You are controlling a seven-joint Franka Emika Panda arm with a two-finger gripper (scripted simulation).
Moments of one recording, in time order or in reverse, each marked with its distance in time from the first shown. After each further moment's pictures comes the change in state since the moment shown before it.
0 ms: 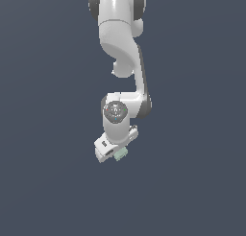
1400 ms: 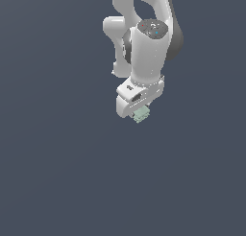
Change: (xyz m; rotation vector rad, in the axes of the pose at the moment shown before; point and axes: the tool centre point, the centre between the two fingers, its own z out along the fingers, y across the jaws) arm -0.022 -0.125 -0.178 -0.002 0.000 -0.002
